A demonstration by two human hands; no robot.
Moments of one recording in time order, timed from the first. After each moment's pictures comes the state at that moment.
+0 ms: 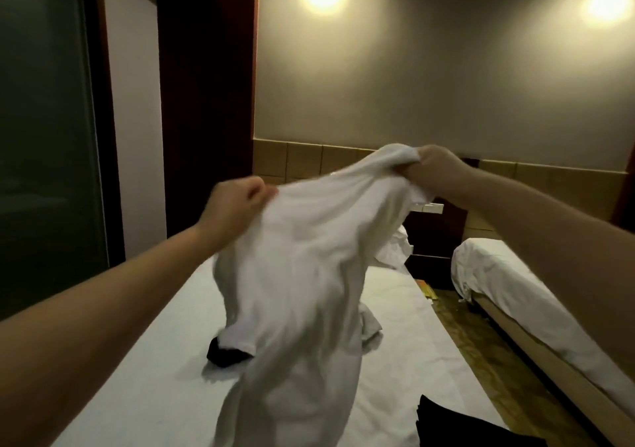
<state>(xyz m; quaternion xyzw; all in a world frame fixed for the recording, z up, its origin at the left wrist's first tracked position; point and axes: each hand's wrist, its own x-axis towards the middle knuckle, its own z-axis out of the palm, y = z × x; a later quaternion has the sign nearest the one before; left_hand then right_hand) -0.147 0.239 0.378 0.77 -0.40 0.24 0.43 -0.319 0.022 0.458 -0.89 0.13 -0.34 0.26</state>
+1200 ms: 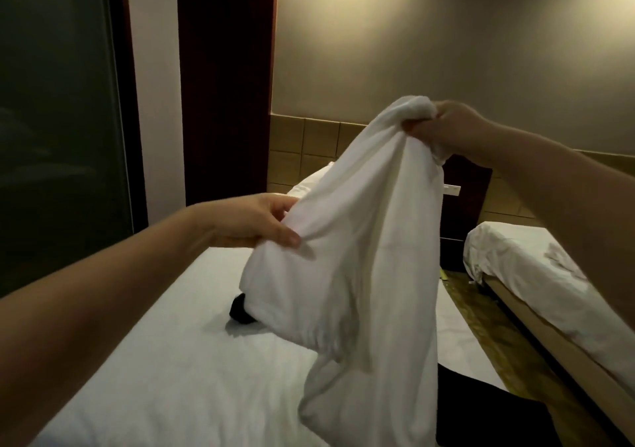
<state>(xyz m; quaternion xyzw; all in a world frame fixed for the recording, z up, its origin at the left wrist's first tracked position) -0.191 0.293 0.360 0.70 -0.46 -0.32 0.44 -0.320 0.055 0.462 -0.90 0.11 -0.34 0.26</state>
